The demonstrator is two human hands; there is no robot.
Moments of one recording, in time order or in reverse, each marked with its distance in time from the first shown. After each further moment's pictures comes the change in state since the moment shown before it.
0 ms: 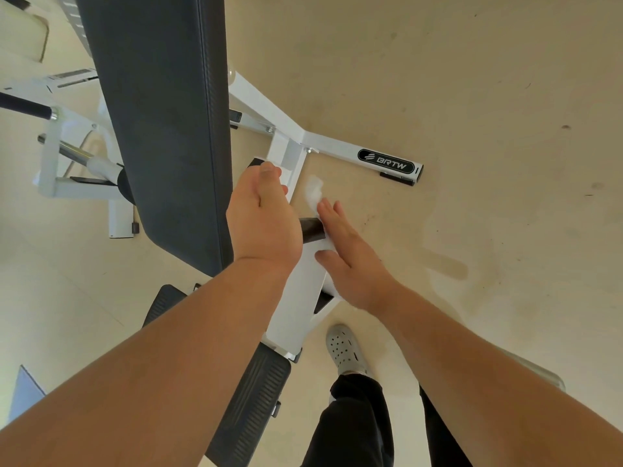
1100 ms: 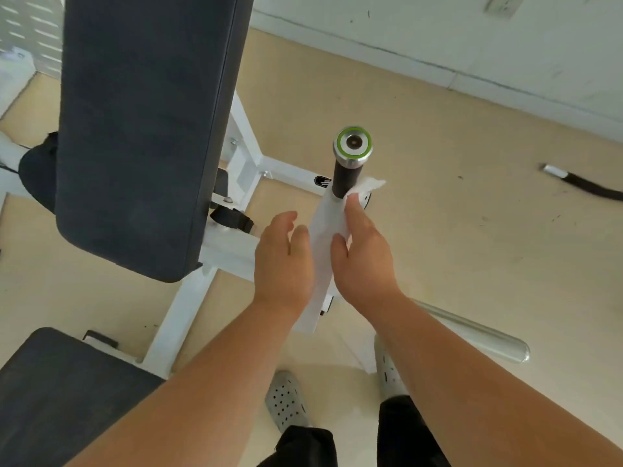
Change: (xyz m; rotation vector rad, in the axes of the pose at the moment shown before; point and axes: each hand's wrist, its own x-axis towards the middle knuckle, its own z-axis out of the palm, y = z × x) left_hand -0.007 -0.184 -0.022 -0.181 -0.368 0.198; right_hand -0.028 0.000 0.098 -0.415 0.546 0.127
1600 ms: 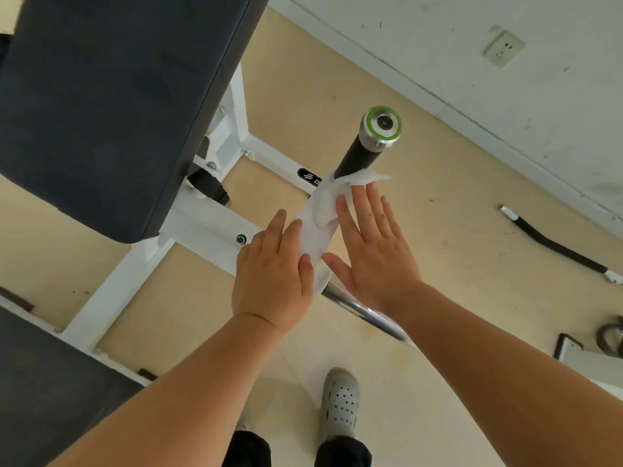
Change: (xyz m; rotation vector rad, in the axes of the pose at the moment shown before) left_hand -0.019 -0.069 0.020 0.610 0.040 0.362; right_hand 0.013 0.056 -0.024 -1.090 -0.052 -0.606
